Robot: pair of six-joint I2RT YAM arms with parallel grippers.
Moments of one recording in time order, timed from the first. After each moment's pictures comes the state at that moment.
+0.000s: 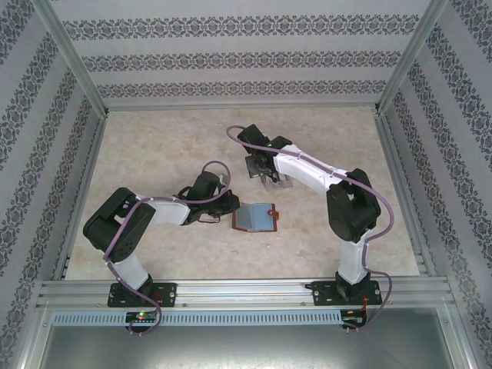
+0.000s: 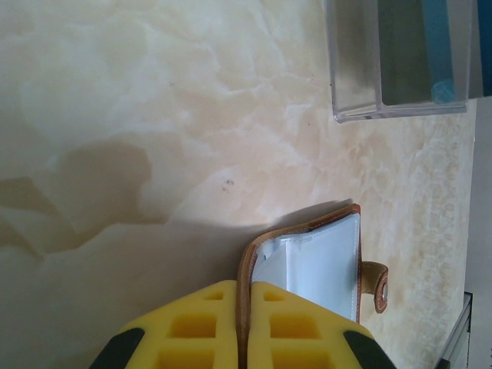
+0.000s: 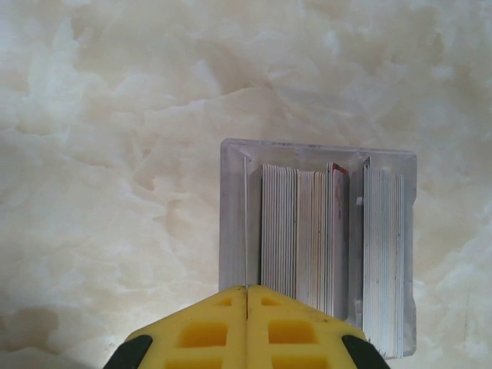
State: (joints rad) left arm -0.57 1.71 0.70 0.26 0.37 -0.89; right arm 0.64 1.91 1.55 -0.78 0.26 0.39
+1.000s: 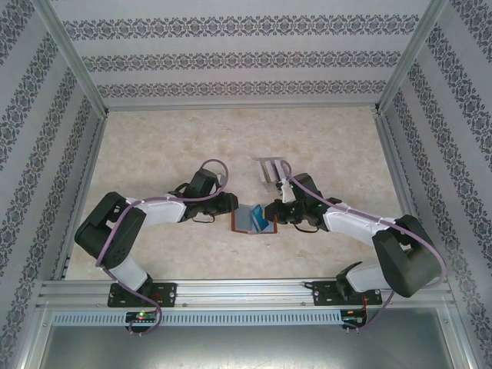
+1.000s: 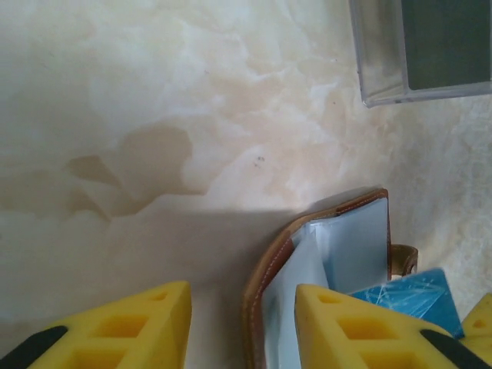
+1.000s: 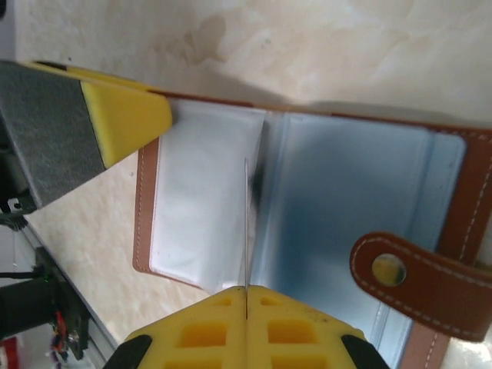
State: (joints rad) left arm -0.54 1.63 0.73 0.04 0.34 -0.75; right arm 0.50 1.38 0.57 -0.06 -0.57 0.66
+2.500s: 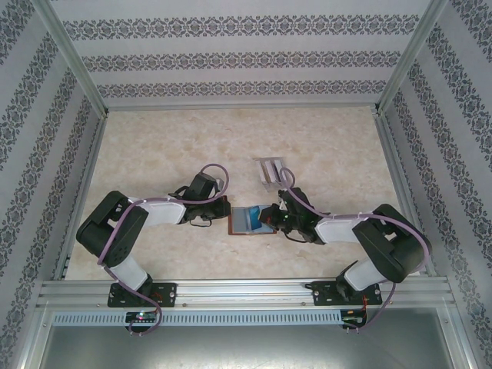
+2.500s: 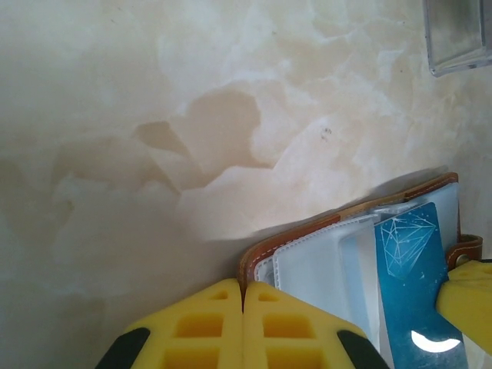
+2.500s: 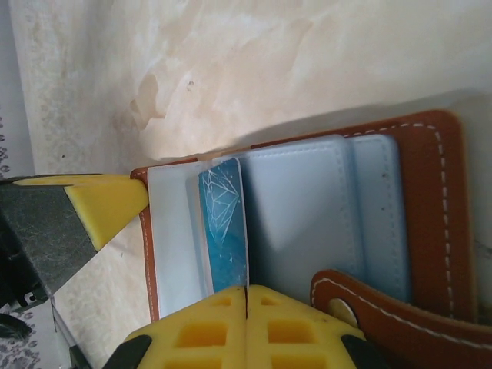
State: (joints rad) left arm -0.54 1.65 0.70 0.04 0.32 -0.69; right arm 0.64 1.50 0.41 0.37 -0.34 1.07
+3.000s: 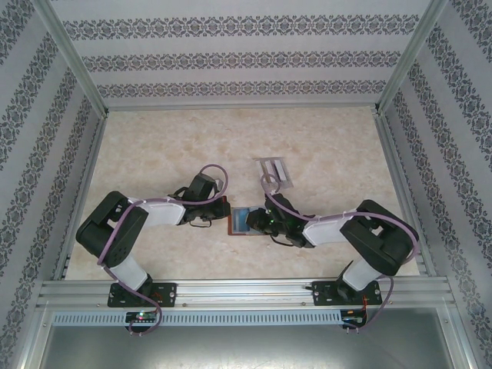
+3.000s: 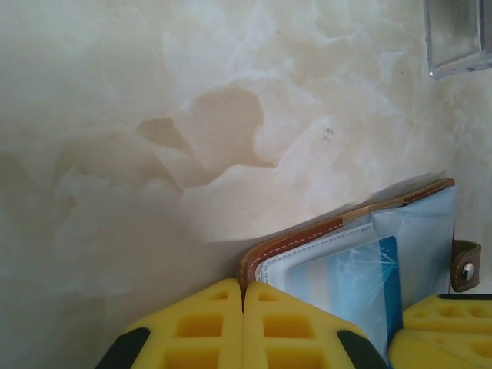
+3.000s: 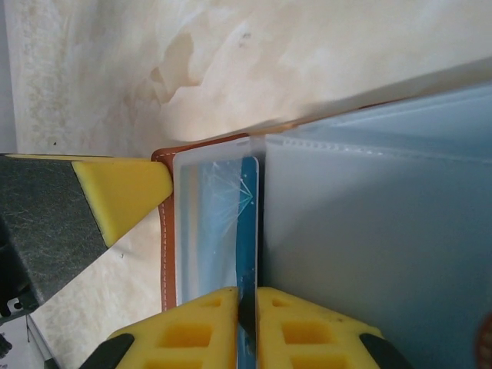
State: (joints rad) left arm -0.54 1.65 0.68 0.06 0.32 -0.71; right arm 0.80 1.59 0.48 0.41 -0.18 1.12
